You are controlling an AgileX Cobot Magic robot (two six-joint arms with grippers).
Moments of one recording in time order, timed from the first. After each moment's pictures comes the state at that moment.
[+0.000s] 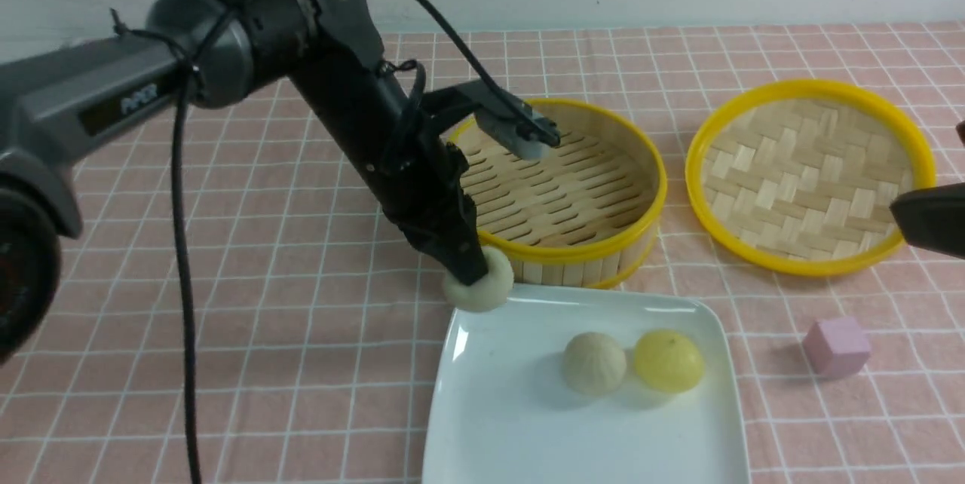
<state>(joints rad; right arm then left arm) 0.54 0.90 -1.16 0.13 0.99 -0.23 -0.39 2.06 -1.67 -0.50 1.21 0.87</state>
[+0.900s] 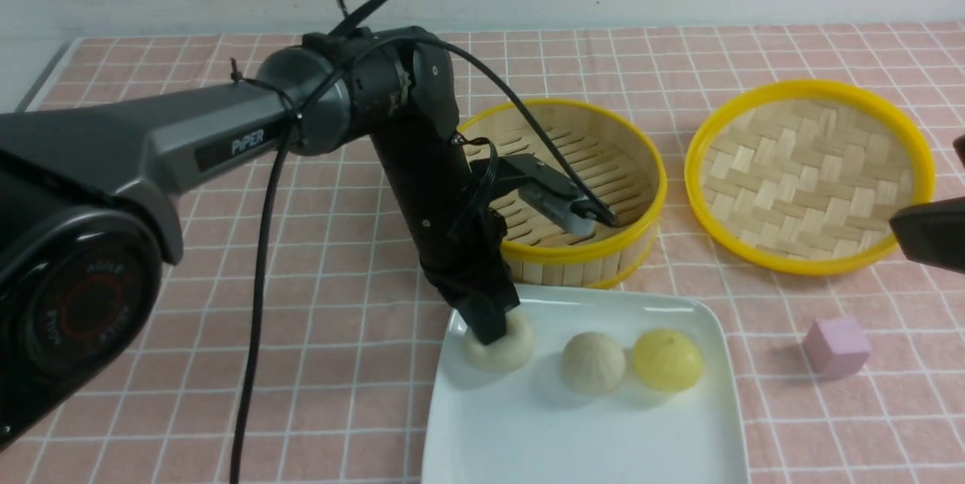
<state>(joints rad) 0.54 0.90 -1.16 0.14 1.02 -0.23 -0.51 2.12 -1.67 -0.36 1.20 0.70</state>
